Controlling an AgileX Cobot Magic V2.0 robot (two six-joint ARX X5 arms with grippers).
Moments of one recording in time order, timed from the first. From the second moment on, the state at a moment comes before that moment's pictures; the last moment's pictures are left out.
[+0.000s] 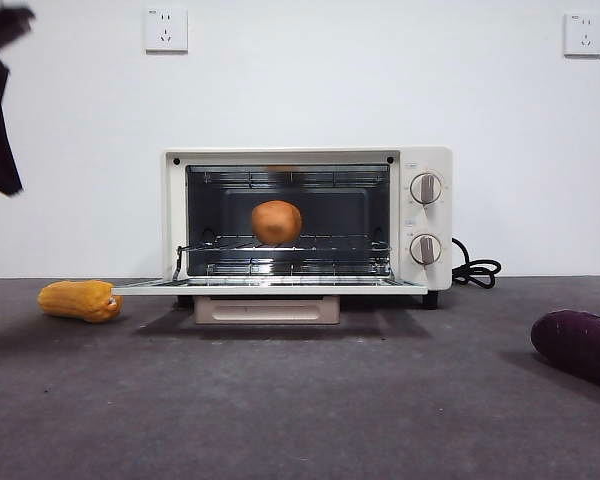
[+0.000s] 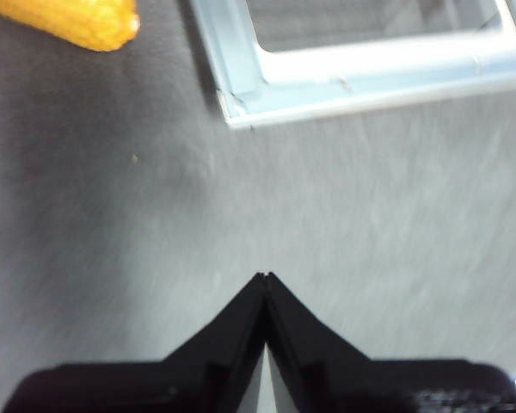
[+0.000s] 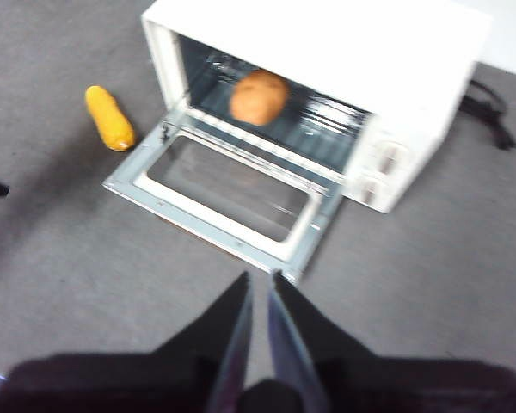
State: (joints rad) left arm -0.06 1.28 1.00 -0.76 0.41 -0.02; right arm 0.79 1.33 1.98 -1.35 0.29 0.15
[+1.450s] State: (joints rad) left arm -0.02 1.82 1.00 -0.19 0.75 -0.64; right arm 0.79 0.94 1.86 -1.36 0.23 0.28
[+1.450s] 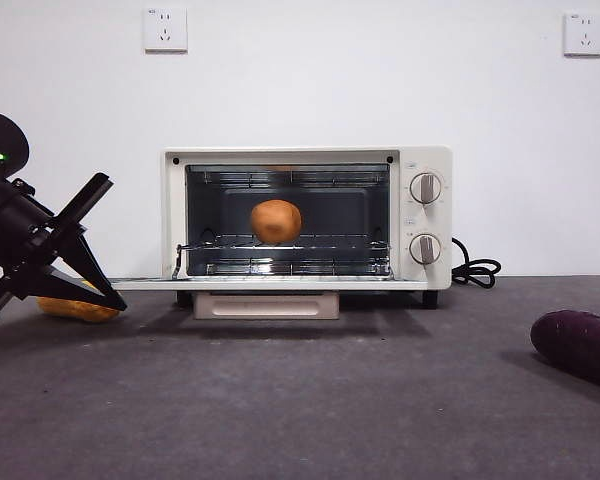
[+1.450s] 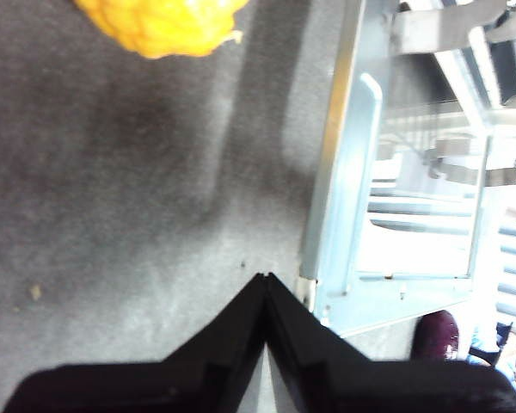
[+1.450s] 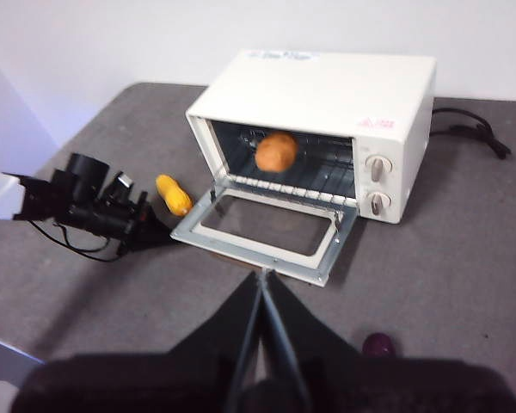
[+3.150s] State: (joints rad) left arm -0.02 1.83 1.31 -0.26 0.85 -0.69; right arm 0.79 0.94 1.85 -1.36 0.24 0.28
